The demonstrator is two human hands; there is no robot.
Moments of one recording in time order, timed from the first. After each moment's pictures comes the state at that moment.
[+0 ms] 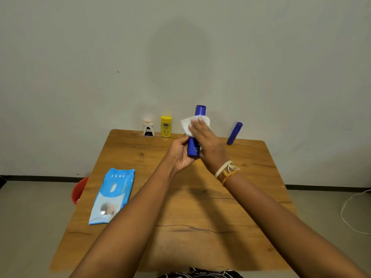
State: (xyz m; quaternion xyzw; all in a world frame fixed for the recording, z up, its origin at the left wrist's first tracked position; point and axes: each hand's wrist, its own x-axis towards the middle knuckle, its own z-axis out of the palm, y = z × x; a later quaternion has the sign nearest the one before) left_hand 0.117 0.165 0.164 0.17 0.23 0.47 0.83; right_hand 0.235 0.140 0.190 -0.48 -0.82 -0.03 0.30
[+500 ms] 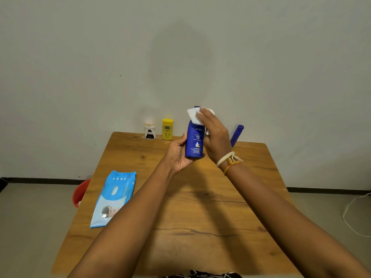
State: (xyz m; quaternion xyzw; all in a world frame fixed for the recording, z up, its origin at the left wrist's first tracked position) left_hand 0.109 0.171 0.166 0.17 0.24 0.48 0.83; right_hand 0.233 0.160 0.218 -0.50 -0.77 0.02 0.40
